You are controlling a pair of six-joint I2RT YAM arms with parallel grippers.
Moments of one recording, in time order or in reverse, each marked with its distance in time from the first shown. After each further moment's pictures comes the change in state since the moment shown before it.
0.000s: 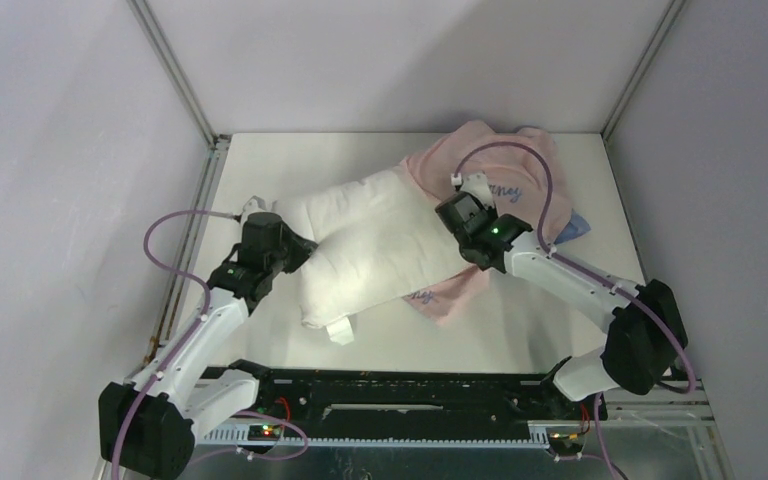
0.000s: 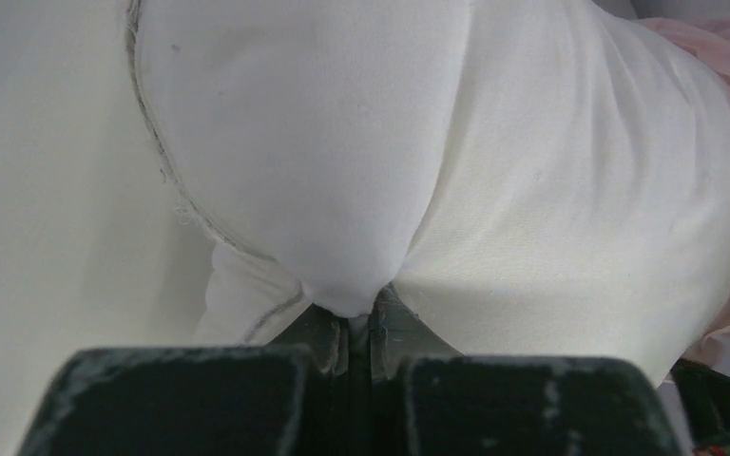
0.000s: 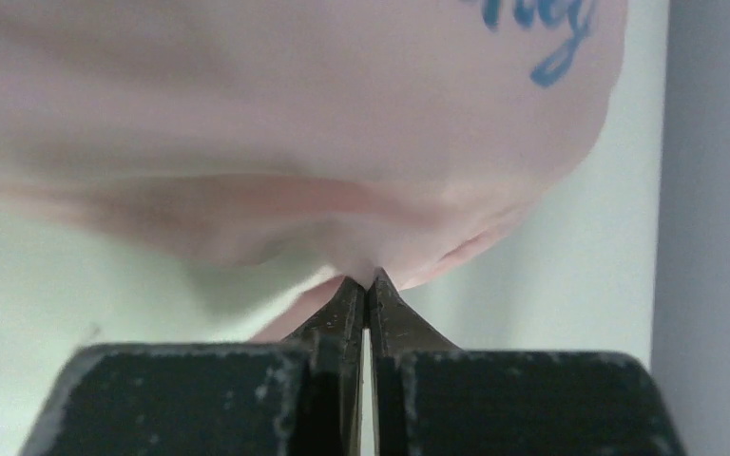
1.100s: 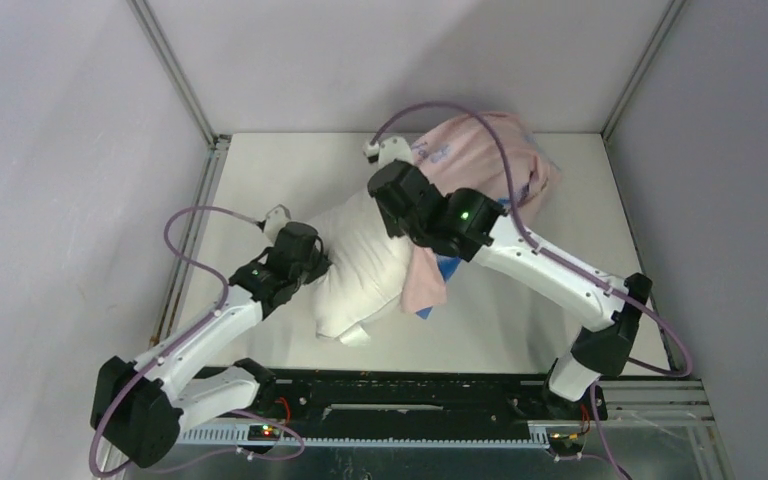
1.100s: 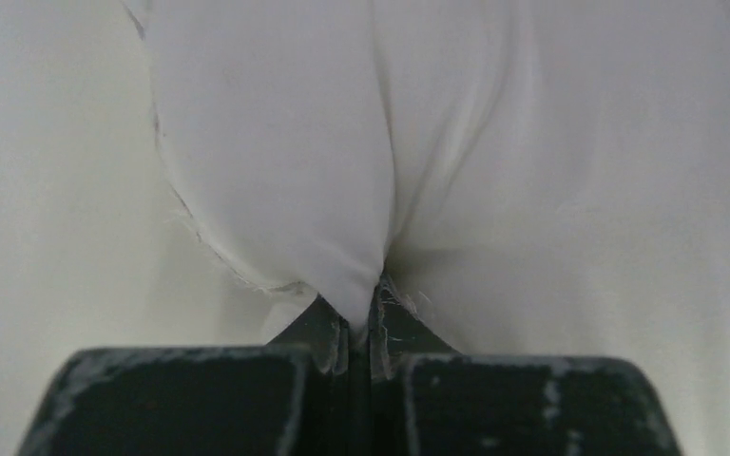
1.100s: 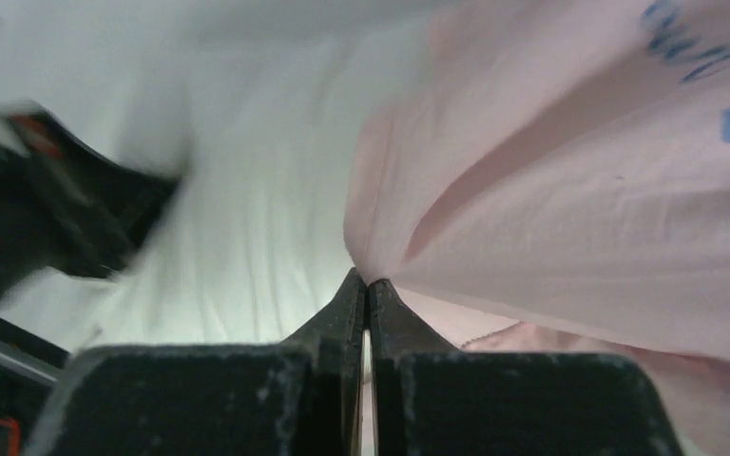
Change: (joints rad) left arm -0.249 0.071 0.000 -0.060 -0.248 -0.052; right arm 0.350 0.219 0.842 -0.266 -0.217 0.002
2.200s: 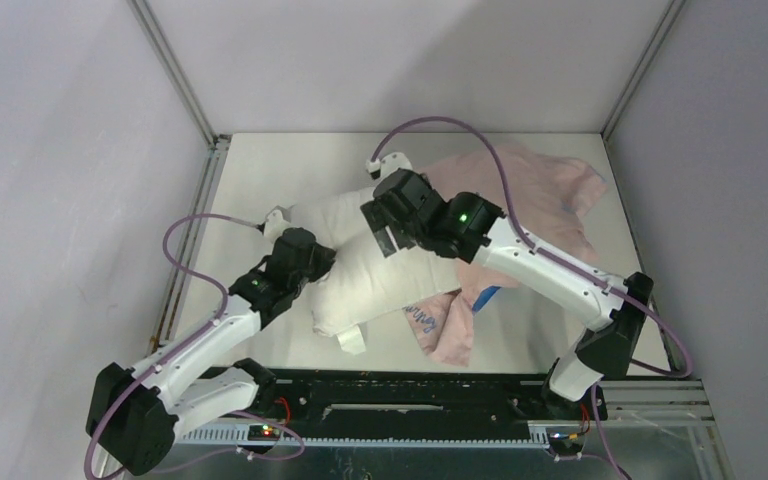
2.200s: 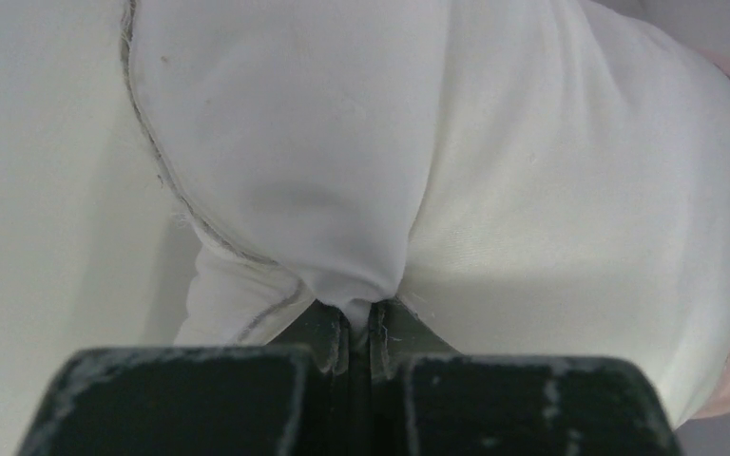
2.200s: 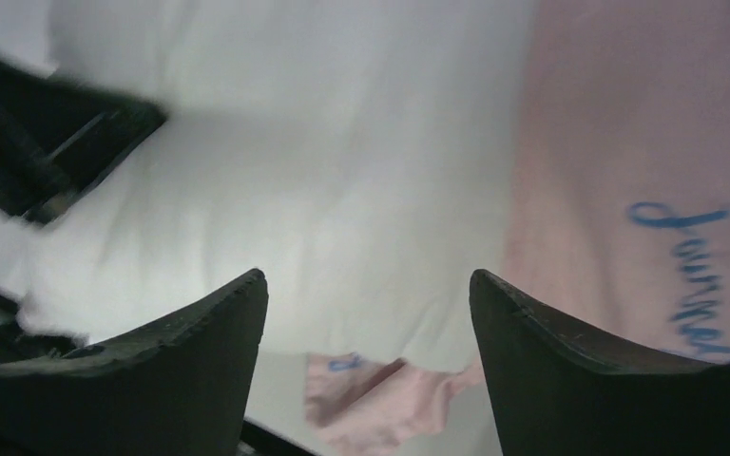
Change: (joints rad) left arm -0.024 -0.060 -0.069 0.155 -0.004 -0.043; right arm -0.021 -0.049 -0.218 0.010 -0.119 -0.026
